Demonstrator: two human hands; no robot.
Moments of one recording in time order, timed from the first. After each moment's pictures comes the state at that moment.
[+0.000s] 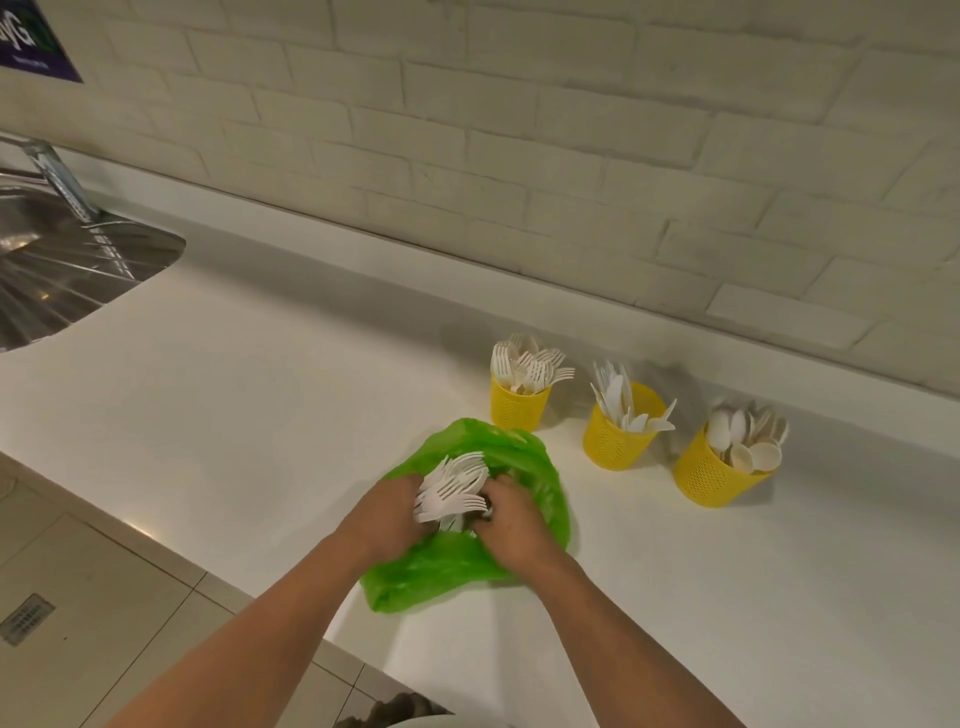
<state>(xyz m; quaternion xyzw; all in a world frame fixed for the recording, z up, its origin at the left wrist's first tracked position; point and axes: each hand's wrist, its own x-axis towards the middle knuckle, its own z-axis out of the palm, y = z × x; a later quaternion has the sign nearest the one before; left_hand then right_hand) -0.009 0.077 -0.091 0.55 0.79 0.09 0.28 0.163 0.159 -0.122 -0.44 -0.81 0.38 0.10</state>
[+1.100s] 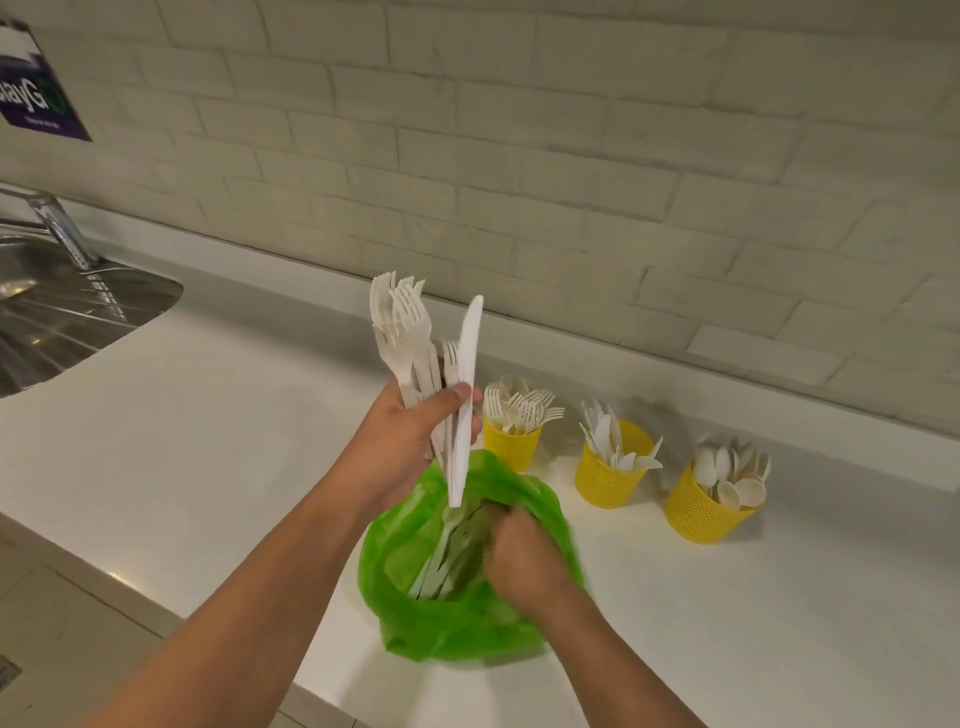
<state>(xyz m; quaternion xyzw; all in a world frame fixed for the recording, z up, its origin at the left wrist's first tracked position) 0.019 0.116 0.076 0.34 0.50 0.64 0.48 0.172 0.158 -0.072 -0.44 -0.87 0.20 0.08</state>
